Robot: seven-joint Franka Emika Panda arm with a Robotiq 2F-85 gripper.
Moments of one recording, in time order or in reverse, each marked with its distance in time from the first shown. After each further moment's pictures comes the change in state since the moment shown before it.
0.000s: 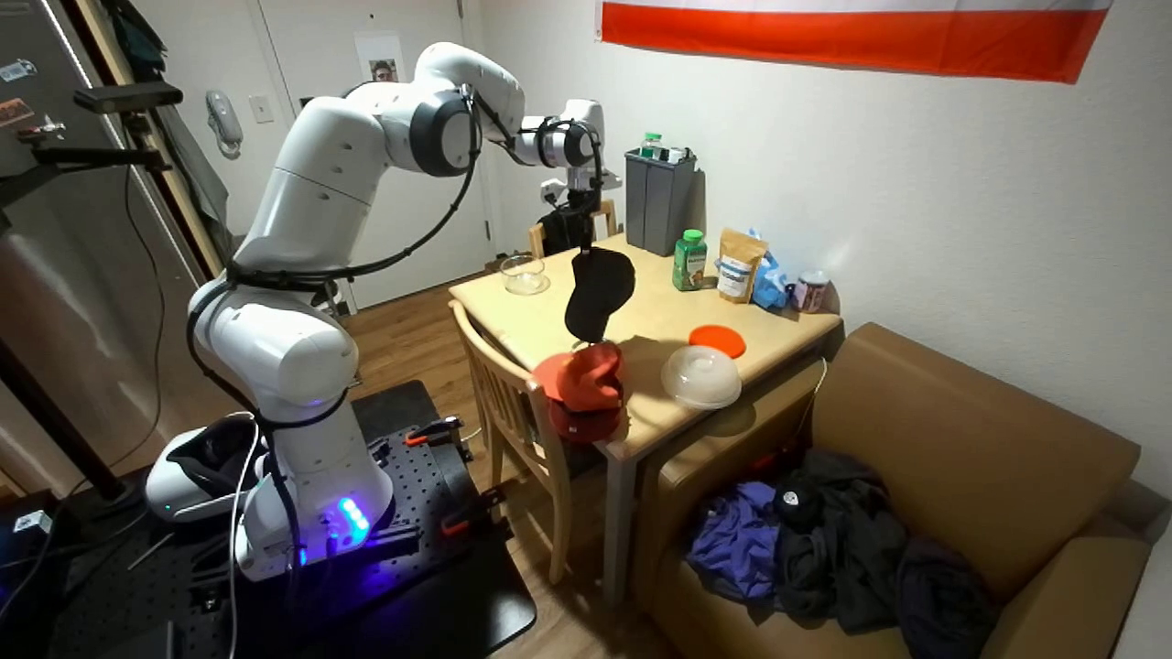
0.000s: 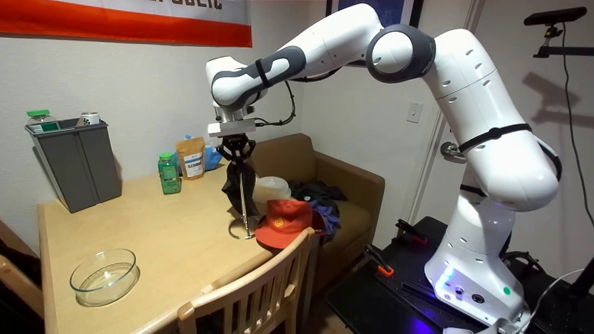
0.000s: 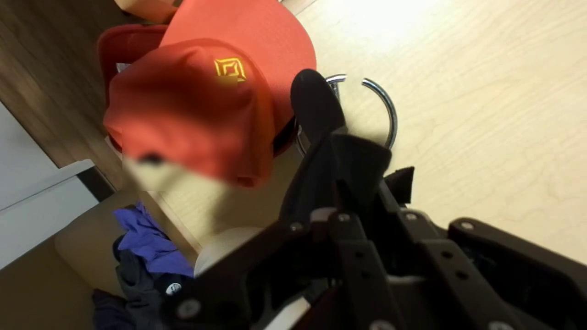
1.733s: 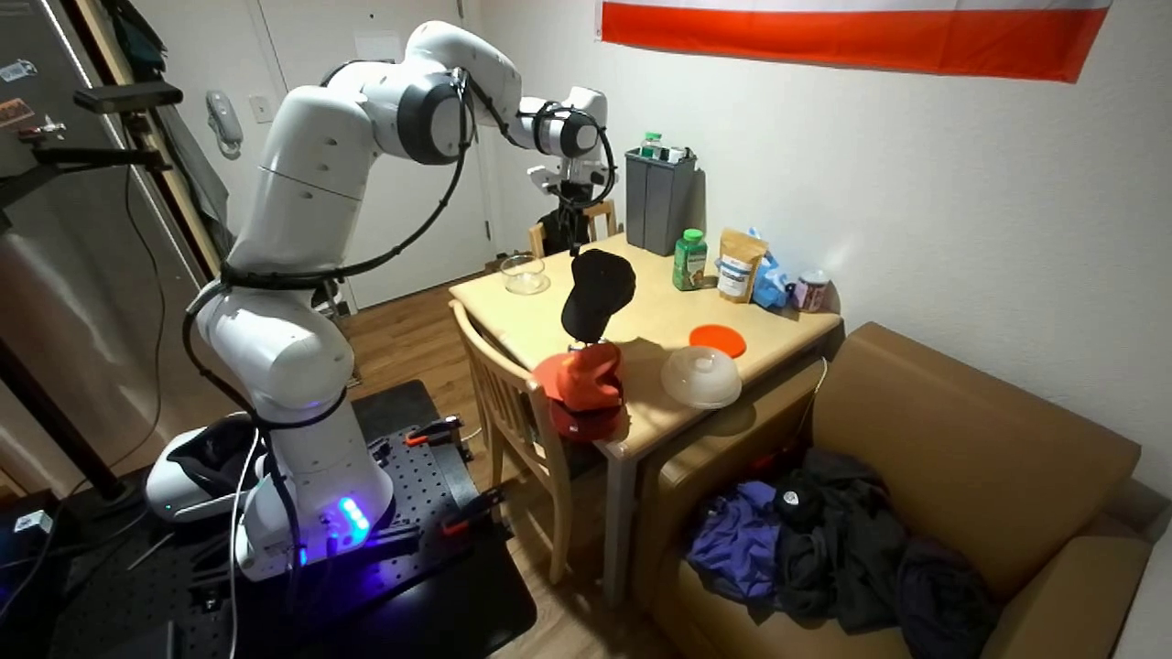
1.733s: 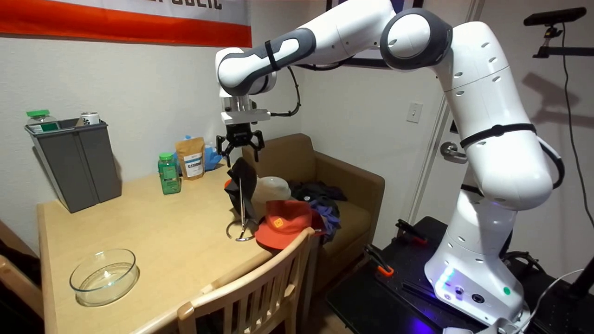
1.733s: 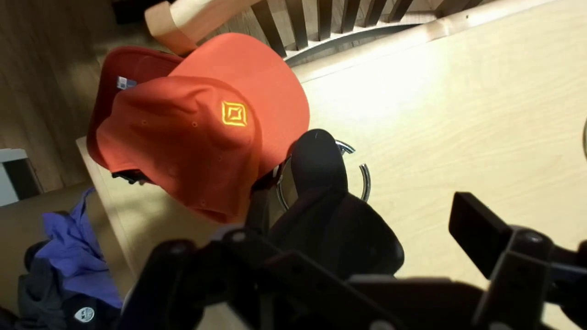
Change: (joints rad) arm -0.075 -0.096 0.078 -0.094 0.121 -0.048 -0.326
